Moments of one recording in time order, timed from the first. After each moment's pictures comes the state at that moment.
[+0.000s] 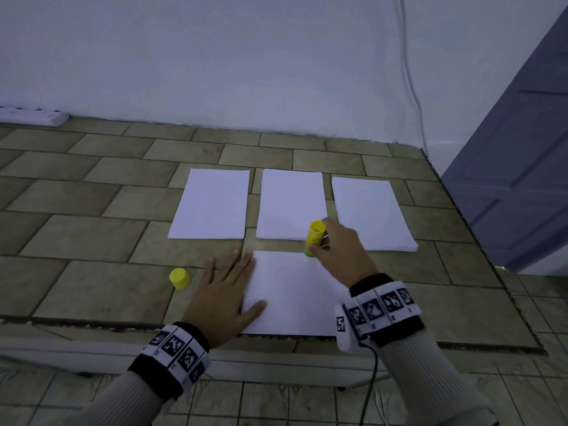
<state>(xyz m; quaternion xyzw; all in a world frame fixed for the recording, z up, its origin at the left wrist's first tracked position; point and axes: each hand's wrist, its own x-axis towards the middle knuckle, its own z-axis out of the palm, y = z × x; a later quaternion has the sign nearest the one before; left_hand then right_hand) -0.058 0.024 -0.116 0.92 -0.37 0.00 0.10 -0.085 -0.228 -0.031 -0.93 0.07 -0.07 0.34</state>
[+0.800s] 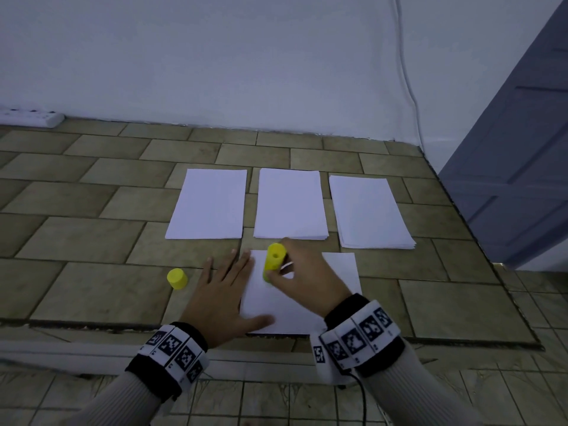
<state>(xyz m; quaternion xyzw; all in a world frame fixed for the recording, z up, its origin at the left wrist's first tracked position) -0.059 0.020 -0.102 0.93 -0.35 -0.06 0.07 -0.108 -0.172 -0.025 -0.89 -0.07 -0.06 0.44</state>
